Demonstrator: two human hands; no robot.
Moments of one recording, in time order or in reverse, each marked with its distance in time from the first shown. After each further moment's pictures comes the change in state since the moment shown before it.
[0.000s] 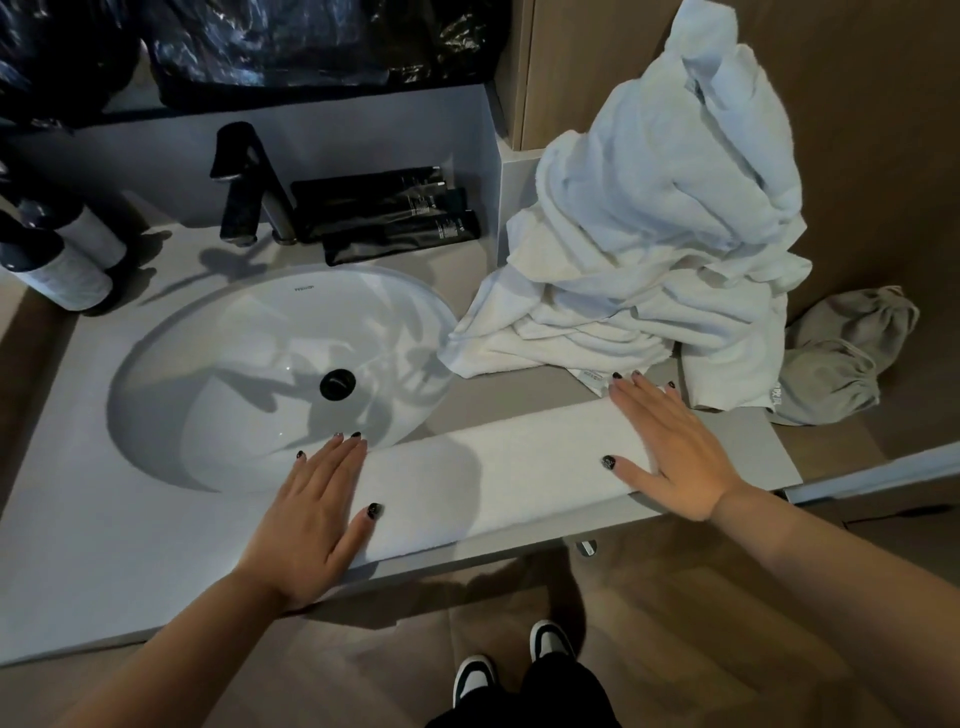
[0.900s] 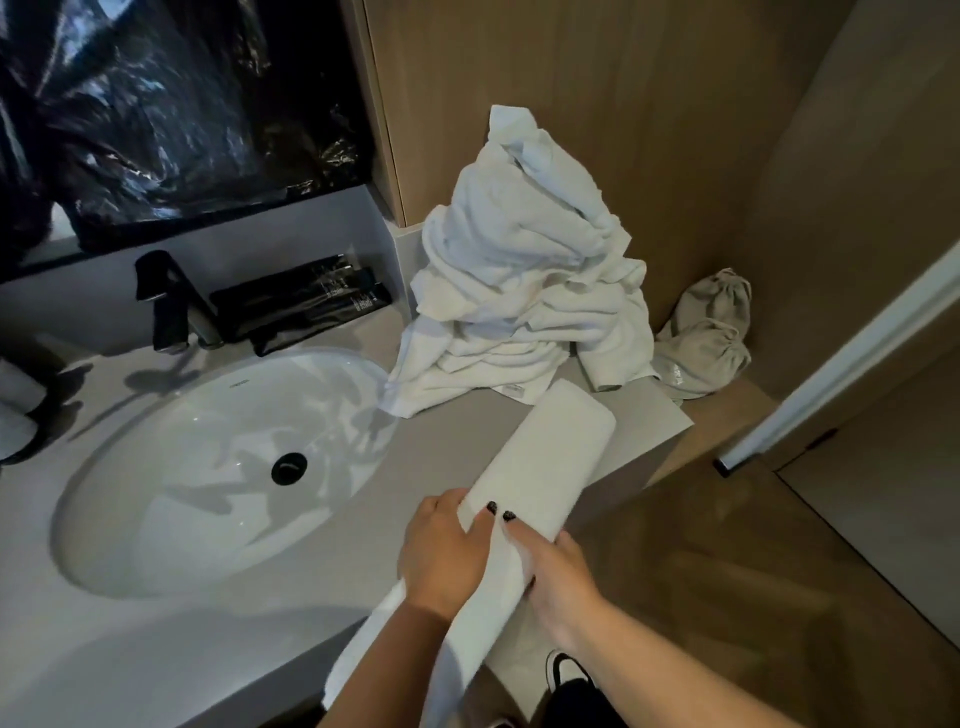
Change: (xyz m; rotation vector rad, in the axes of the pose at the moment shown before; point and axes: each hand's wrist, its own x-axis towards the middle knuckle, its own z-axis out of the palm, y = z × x) left_hand 0.046 0.153 0.018 -0.563 -0.054 -0.308; right_hand -0.057 -0.188 0.043 1.900 0.413 1.014
